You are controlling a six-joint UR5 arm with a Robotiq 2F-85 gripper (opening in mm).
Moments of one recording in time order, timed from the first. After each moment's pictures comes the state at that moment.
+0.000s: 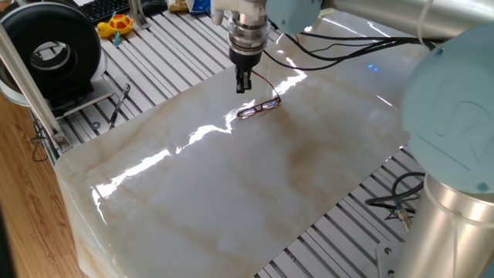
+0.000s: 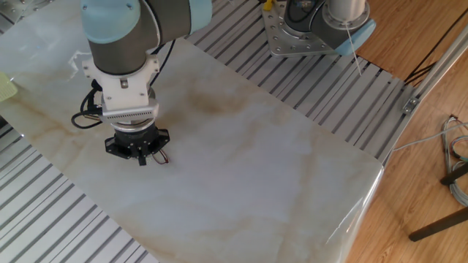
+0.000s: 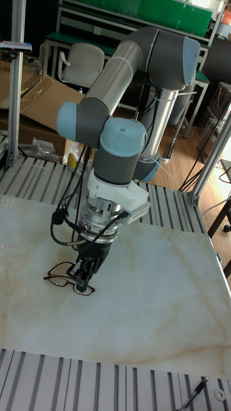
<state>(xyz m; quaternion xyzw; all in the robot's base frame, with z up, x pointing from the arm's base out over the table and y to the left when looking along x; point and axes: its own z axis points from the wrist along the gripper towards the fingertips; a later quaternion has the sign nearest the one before) 0.622 -0.039 0.051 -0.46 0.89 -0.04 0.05</state>
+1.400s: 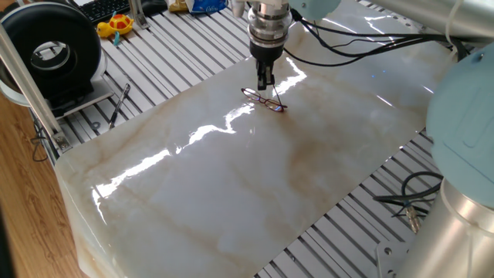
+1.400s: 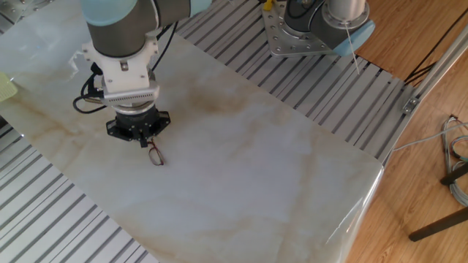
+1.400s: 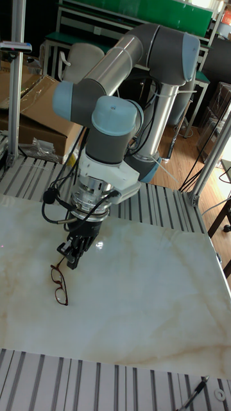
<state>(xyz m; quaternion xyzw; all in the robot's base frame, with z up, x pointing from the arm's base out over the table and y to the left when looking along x) 0.584 -0.067 0.071 -0.47 0.88 -0.03 0.02</state>
